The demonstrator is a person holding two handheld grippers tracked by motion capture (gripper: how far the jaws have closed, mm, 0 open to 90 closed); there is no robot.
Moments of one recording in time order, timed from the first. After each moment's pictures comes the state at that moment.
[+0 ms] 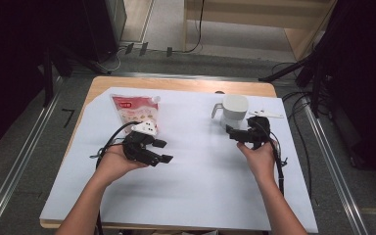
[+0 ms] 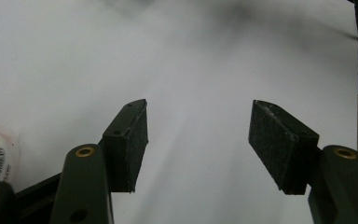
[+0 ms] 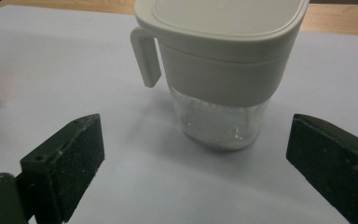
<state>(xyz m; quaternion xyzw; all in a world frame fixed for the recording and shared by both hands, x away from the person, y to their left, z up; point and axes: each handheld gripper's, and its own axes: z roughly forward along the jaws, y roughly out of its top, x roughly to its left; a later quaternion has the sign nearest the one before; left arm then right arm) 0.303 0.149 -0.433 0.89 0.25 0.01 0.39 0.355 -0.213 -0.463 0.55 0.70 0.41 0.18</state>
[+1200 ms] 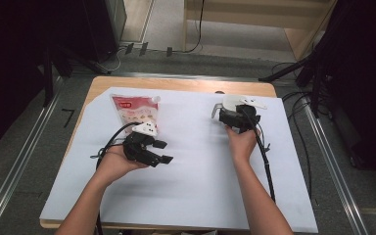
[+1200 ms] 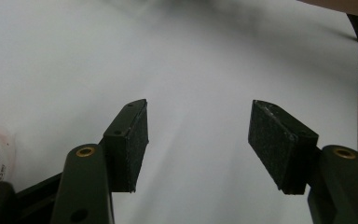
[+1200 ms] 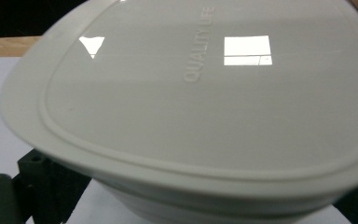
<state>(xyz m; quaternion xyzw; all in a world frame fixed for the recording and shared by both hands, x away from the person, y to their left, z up) 0.304 0.149 -0.435 0.89 0.24 0.00 0.38 0.414 -0.184 -0.491 0.61 0.63 0.41 0.25</state>
